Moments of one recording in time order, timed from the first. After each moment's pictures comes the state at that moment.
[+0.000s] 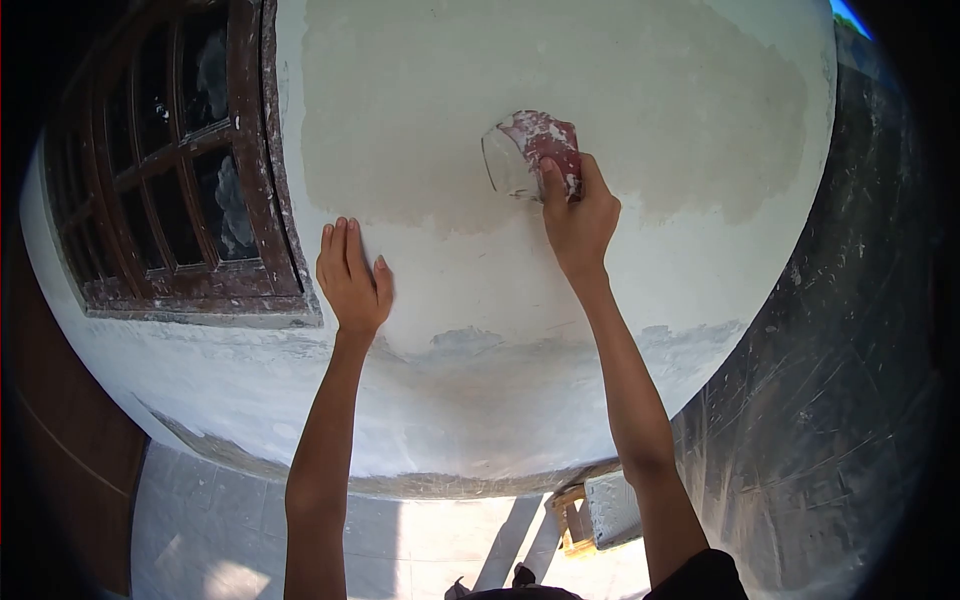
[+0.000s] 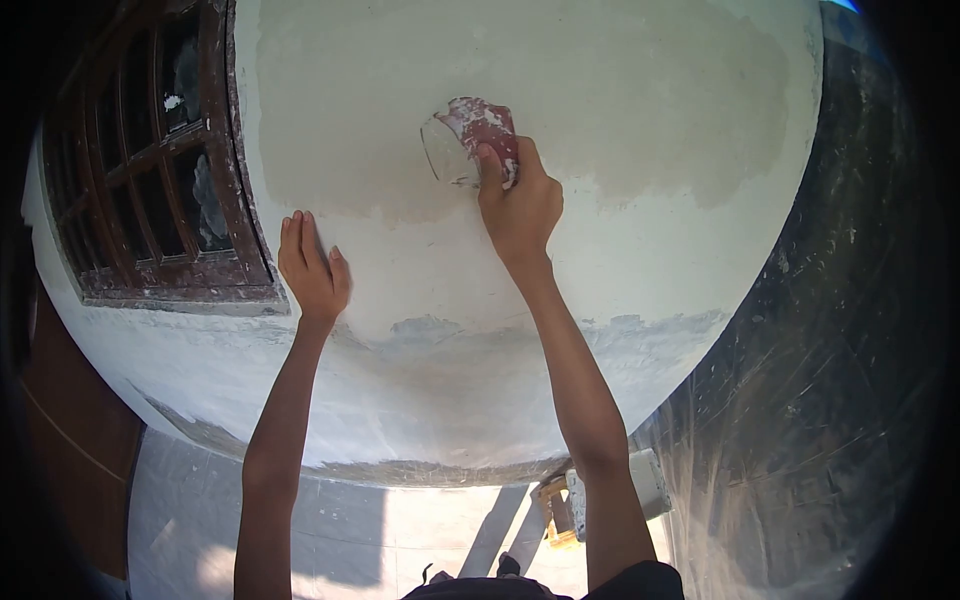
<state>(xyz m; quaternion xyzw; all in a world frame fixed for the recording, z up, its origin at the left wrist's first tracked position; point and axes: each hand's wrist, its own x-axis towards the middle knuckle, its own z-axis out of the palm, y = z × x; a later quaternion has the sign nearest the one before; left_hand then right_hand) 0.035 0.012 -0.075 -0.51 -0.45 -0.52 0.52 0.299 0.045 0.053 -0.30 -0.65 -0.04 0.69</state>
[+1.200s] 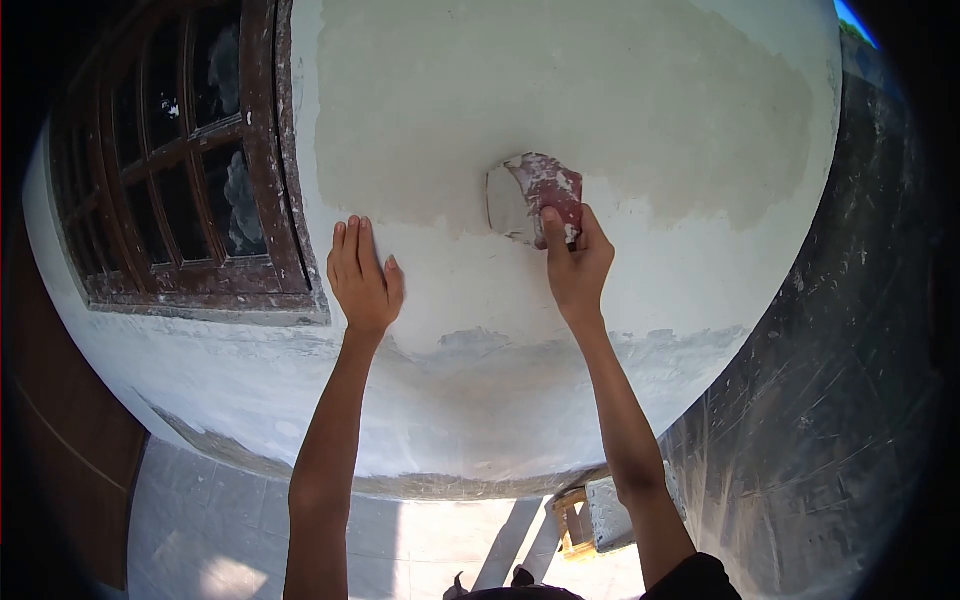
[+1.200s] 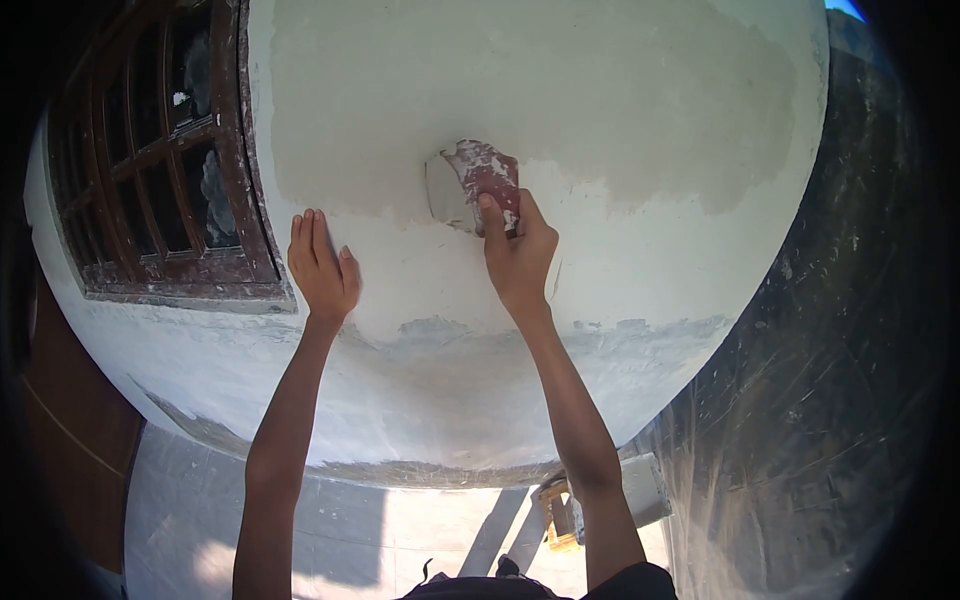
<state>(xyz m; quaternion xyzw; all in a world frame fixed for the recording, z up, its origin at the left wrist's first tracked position) 0.035 0.013 -0.076 -0.50 -0.46 -0.51 0.53 0.298 0.022 0.012 -0.25 -0.66 0.14 0.69</state>
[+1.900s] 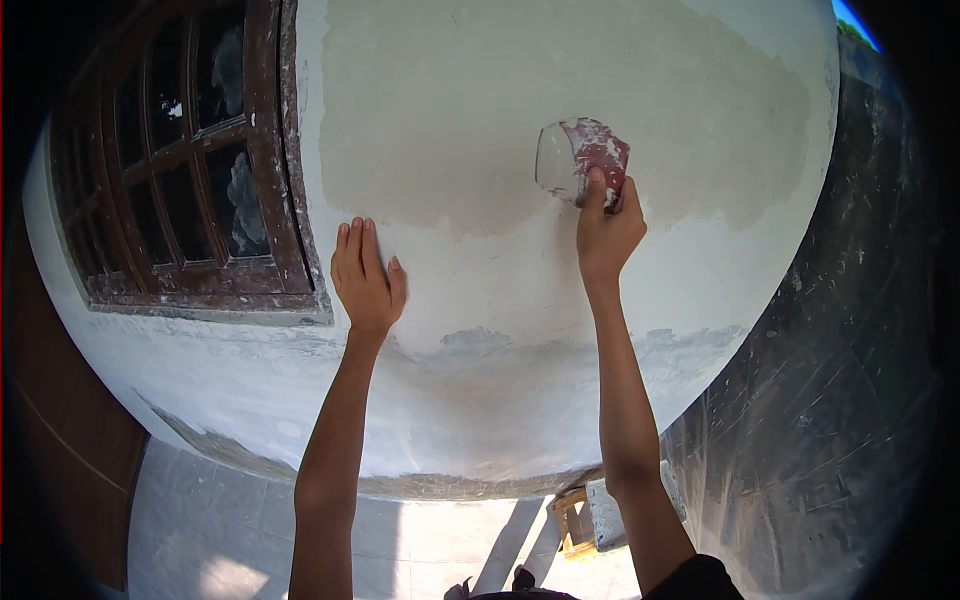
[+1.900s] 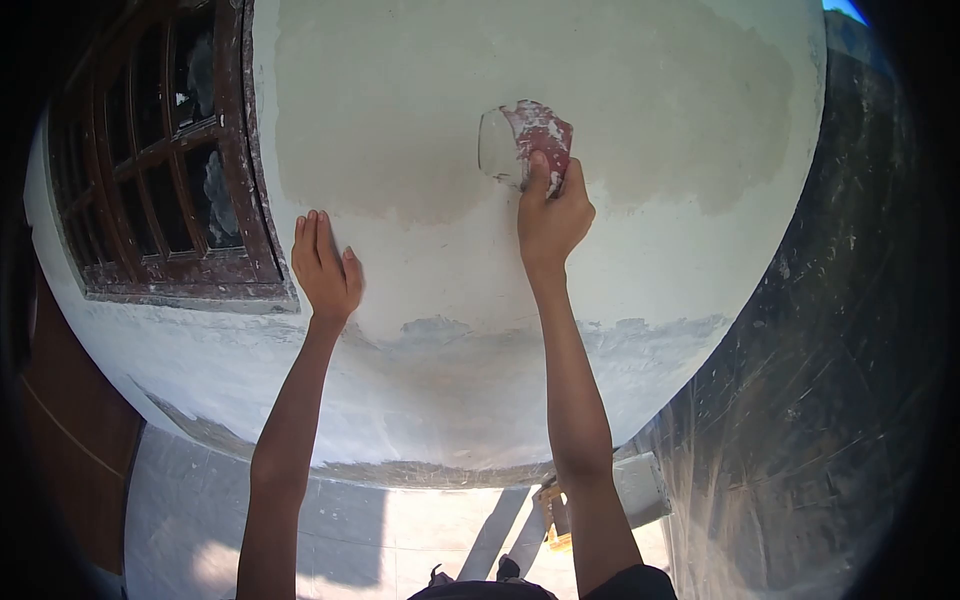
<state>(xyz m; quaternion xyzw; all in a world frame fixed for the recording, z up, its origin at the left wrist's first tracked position) 0.037 0.010 -0.076 -0.51 -0.46 -0.52 0.52 0.306 0.044 0.046 -0.34 -0.56 0.02 0.76</state>
